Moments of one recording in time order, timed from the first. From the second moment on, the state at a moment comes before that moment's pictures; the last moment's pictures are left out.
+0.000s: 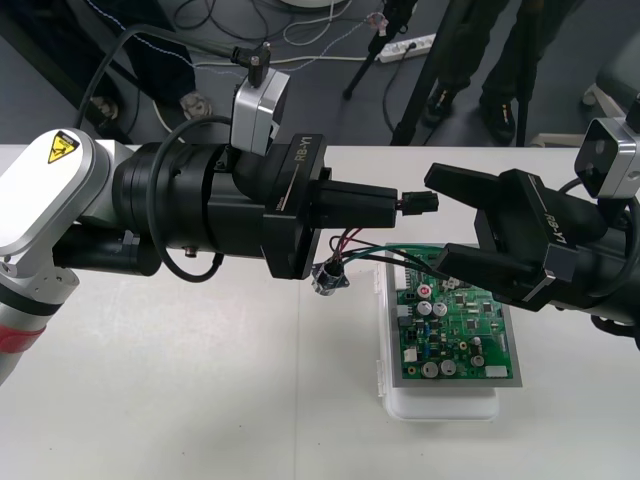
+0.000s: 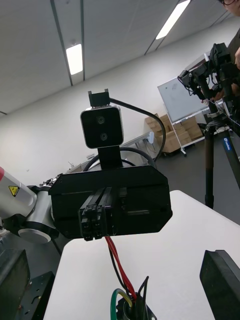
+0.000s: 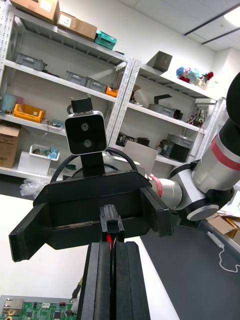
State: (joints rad) right arm -0.03 -0.62 0.03 -2.05 0.80 -1.06 -0.40; left arm -0.51 0.58 -0.39 -1.87 -0.89 -1.05 0.41
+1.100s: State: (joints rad) right arm -0.03 -0.80 -0.03 -2.04 0.79 -1.09 -0.39; left arm -0.33 0.64 -0.21 -1.87 -0.88 -1.11 0.35
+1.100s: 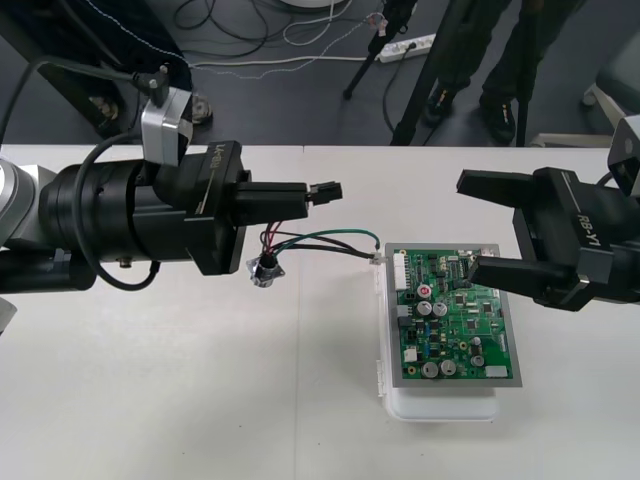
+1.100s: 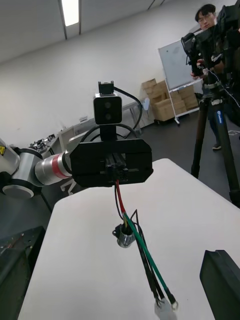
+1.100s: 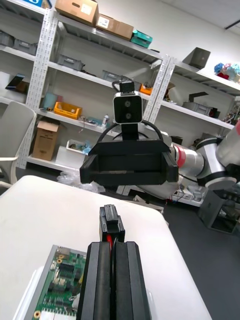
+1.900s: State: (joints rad) right arm -0.03 -0.84 -0.21 -2.04 1.09 -1.31 -0.39; left arm -0.17 0.63 -0.10 -1.73 -0.96 -1.35 0.09
